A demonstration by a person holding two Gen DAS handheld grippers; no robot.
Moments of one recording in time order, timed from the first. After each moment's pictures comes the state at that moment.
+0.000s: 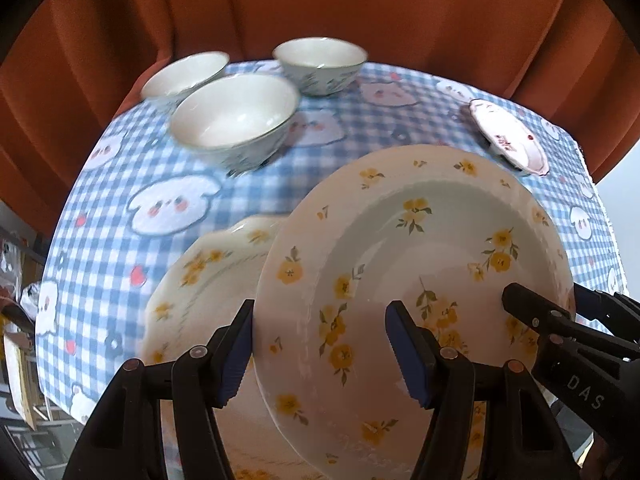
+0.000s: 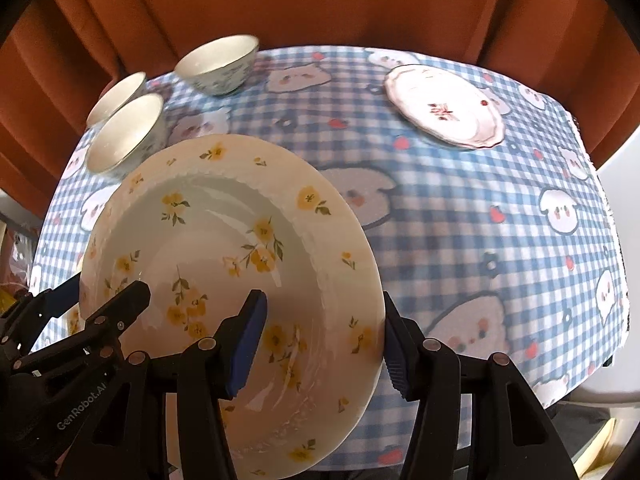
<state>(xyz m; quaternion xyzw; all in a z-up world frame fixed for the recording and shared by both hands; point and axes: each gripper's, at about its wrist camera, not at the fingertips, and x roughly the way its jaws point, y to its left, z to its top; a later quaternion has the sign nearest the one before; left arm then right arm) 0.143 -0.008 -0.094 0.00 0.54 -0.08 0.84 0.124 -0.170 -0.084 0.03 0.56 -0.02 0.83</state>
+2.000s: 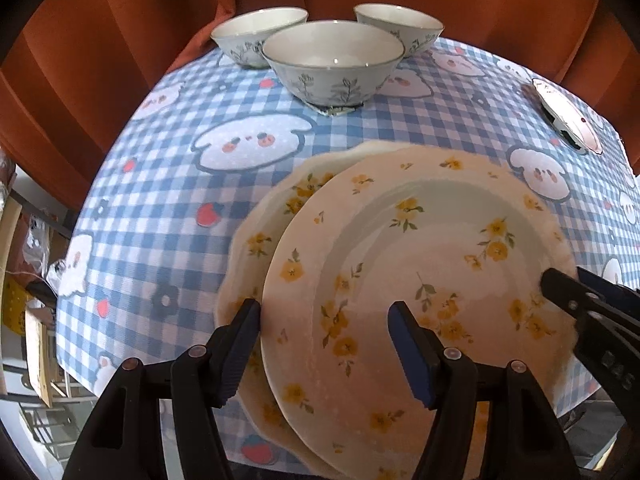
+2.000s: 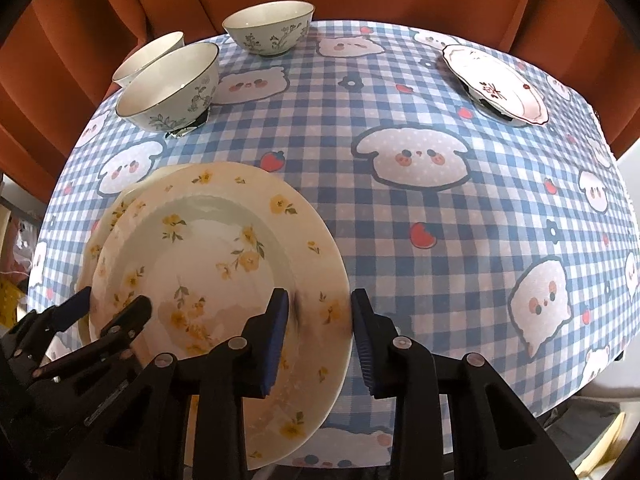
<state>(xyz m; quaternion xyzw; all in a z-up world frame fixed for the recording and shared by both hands) 0.123 0.052 -0.129 0.03 0.56 -0.02 0.83 0.114 -0.112 -0.121 0.04 0.56 -0.01 0.83</state>
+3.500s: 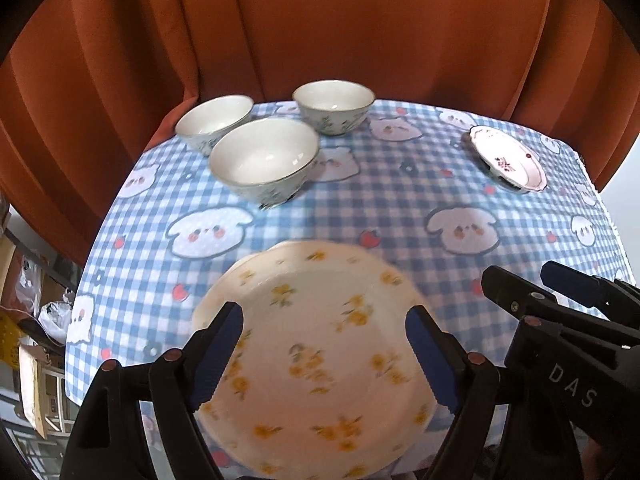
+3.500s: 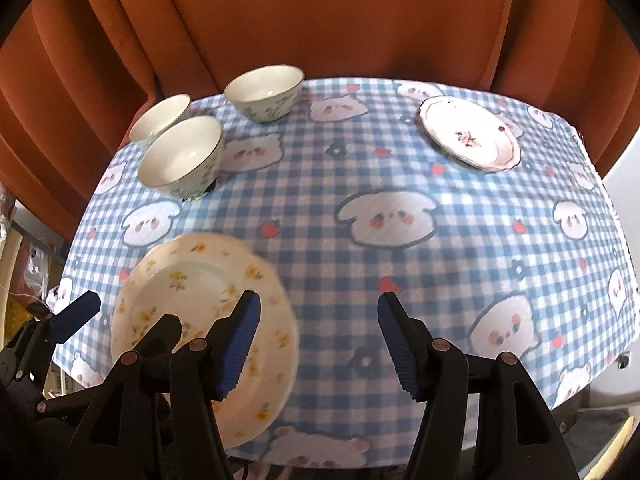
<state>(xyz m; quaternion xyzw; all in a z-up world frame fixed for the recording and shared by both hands) 0.119 -0.016 -0.059 0.03 0.48 -0.05 0.87 0.113 -0.153 -0.053 0.05 0.50 0.00 0.87</state>
